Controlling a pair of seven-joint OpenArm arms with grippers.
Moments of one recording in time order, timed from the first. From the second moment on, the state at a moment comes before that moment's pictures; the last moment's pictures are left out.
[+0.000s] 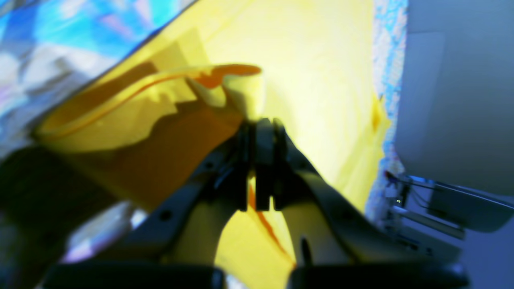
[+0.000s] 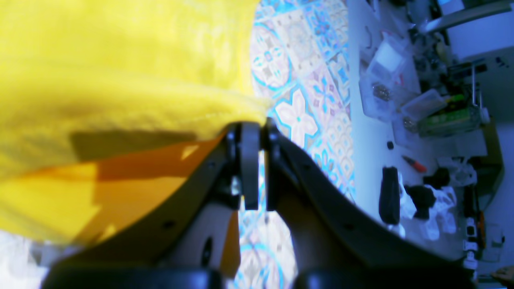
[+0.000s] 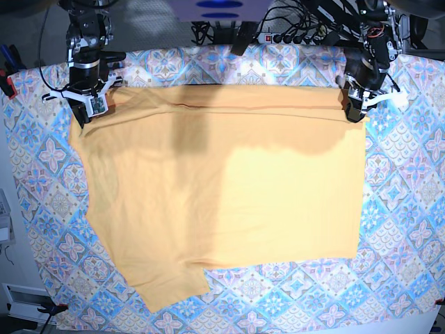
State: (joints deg) left arm 27.7 -10.4 -22.9 88.2 -77.7 -1.4 25.0; right arm -32.1 18.7 0.2 94.5 -20.9 -14.4 -9.0
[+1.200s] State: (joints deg) left arm 17.6 -9.9 -22.9 87.8 -71.4 -1.3 24.9; right arm -6.9 18.5 -7.9 76.3 -20.9 -9.9 -10.3
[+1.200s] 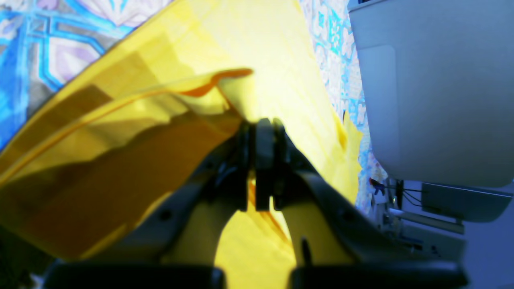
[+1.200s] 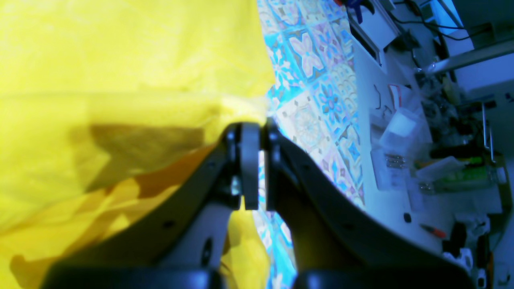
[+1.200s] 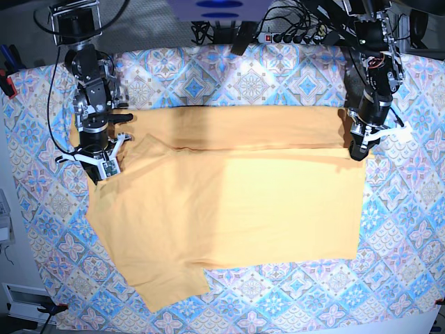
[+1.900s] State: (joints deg) left arm 15.3 -9.7 -23.1 80.4 -71.4 -0.8 24.9; right arm -4.2 18.4 -11.8 71.7 -20.7 -15.9 -10.1
